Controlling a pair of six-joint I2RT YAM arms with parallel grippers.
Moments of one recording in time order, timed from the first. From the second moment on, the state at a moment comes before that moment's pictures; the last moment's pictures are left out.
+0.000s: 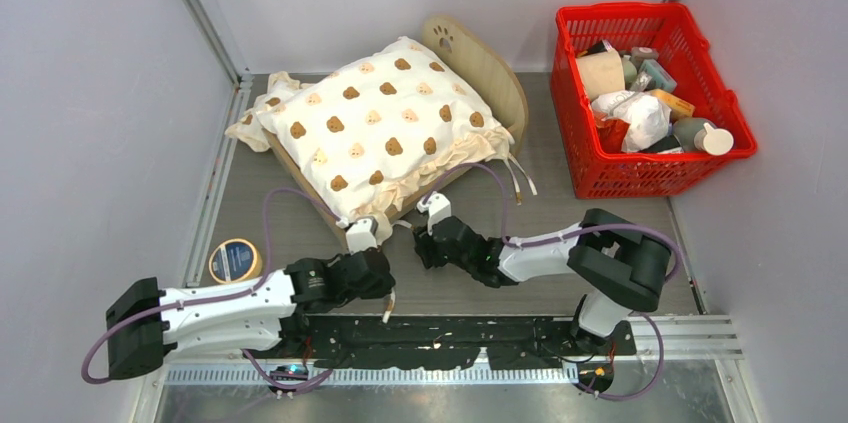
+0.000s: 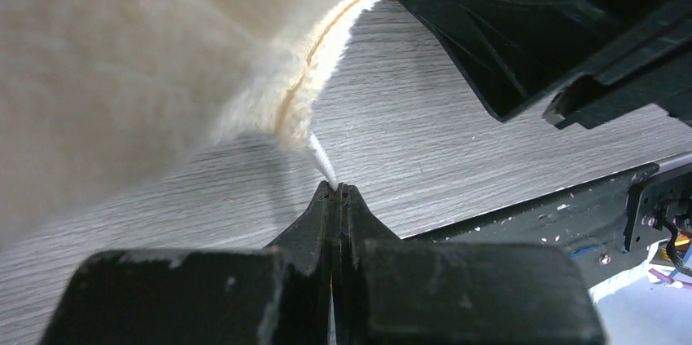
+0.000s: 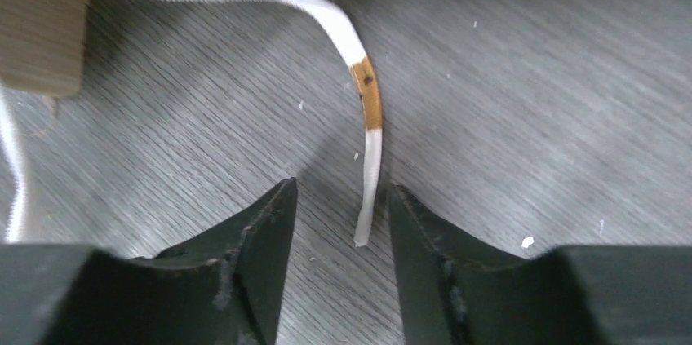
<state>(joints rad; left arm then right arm) -1.18 0.91 0.44 -0.44 -0.38 -1.13 1.08 1.62 0.60 0.42 0.26 0.34</state>
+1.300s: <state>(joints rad) -1.10 0.57 0.58 -0.94 -0.67 -1.14 1.49 1.72 0.78 0.53 0.23 0.54</state>
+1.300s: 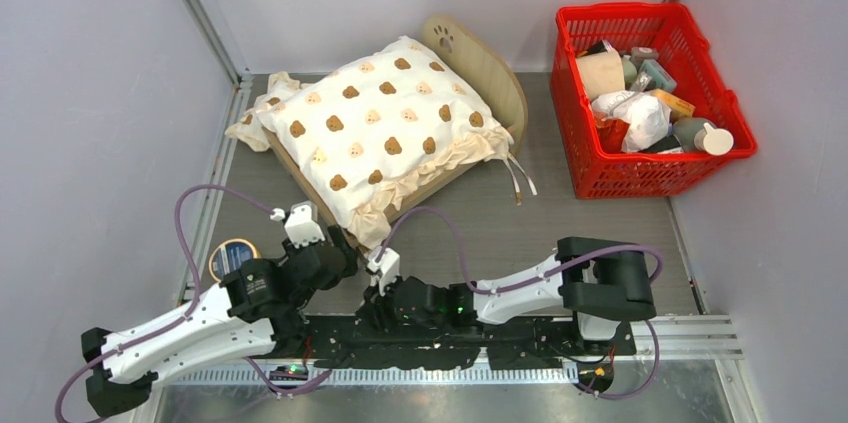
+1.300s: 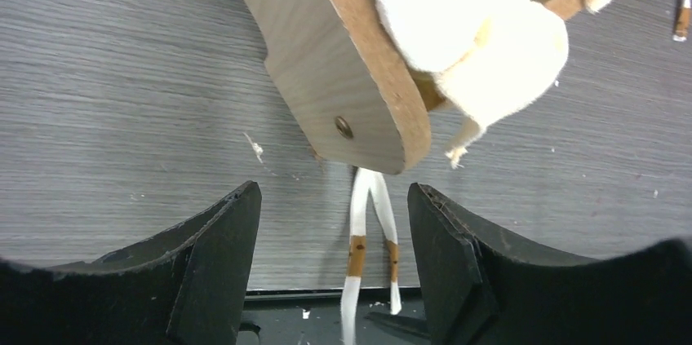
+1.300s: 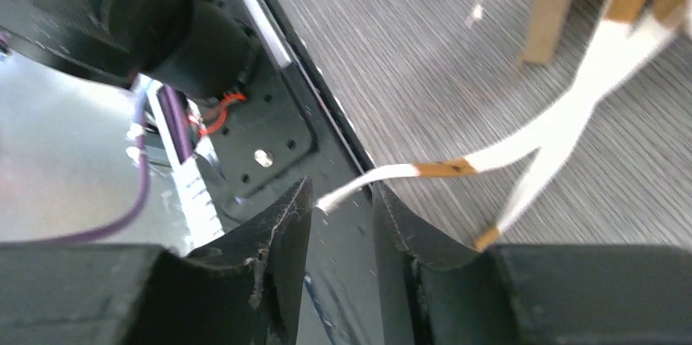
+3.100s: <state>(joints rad) -0.97 0.58 0.58 -0.88 -0.49 -0.98 1.49 1.82 0.87 0.23 0.55 0.68</state>
